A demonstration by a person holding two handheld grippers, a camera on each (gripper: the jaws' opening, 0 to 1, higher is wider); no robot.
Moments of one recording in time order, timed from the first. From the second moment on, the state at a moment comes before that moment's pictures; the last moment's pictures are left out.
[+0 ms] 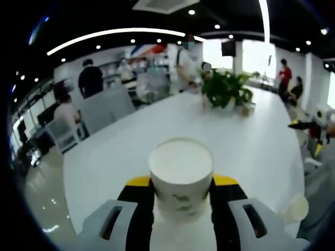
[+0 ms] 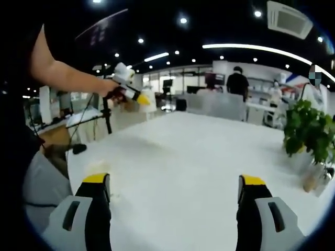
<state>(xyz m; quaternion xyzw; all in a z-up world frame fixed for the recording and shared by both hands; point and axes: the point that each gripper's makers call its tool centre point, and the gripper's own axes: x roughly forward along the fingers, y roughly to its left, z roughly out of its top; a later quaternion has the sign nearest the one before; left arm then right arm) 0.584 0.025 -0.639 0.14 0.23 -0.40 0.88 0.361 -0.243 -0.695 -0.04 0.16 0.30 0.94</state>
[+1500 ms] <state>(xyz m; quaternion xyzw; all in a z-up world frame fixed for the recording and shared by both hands) 0.499 -0.028 -0.608 0.15 0.20 -0.48 0.84 0.355 -0.232 -0.678 -0.03 0.13 0.33 0.93</state>
